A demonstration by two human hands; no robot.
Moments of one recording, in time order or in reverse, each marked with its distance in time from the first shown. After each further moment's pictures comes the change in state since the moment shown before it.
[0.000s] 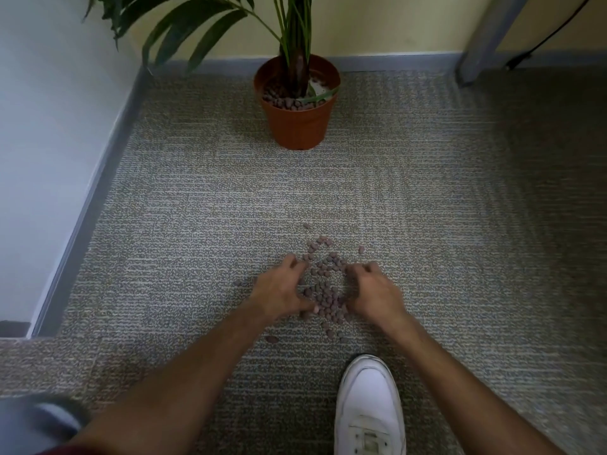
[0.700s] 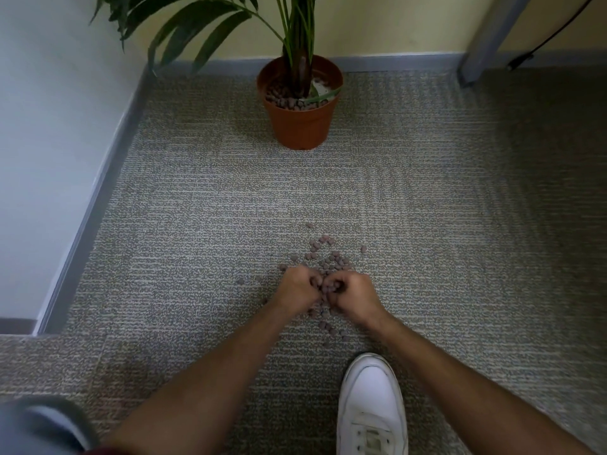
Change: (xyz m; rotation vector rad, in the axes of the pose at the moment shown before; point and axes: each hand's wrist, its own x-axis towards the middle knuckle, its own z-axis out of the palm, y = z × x) left_hand 0.005 0.030 0.002 -0.726 0.026 -0.174; right_hand 0.011 -0.018 0.027 0.517 0.056 -0.139
